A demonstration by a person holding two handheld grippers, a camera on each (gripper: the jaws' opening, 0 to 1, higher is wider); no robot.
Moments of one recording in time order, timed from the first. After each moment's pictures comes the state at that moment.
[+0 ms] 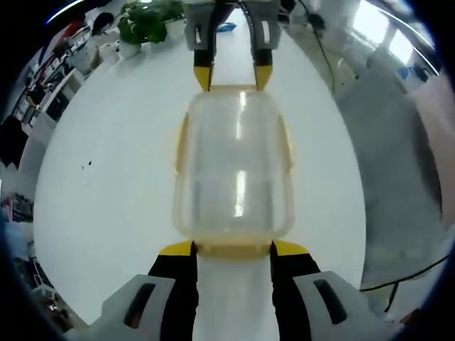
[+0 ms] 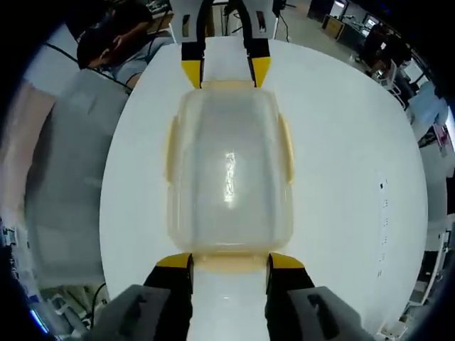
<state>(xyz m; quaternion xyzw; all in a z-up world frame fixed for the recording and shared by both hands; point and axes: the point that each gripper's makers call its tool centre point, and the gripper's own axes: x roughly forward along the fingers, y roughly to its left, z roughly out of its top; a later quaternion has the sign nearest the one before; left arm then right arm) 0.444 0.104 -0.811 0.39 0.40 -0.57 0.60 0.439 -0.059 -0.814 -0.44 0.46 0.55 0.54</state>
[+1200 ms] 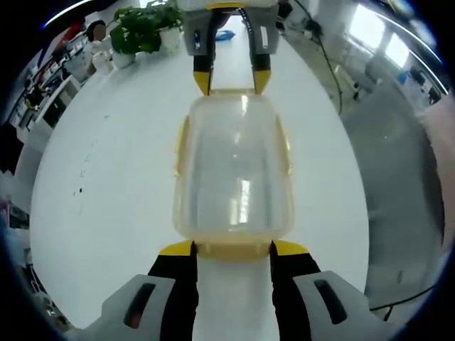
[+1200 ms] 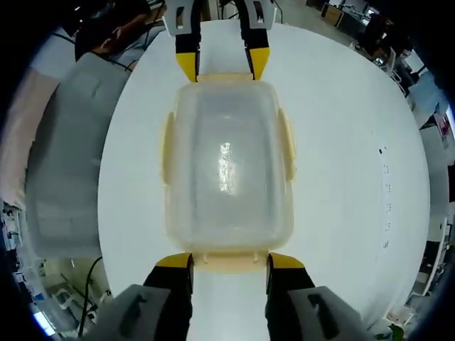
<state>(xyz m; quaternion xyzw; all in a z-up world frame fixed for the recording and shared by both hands) 0.447 0.049 -0.817 0.37 0.39 -0.58 0.61 0.441 -0.115 -0.823 -0.45 0.49 0.53 0.52</state>
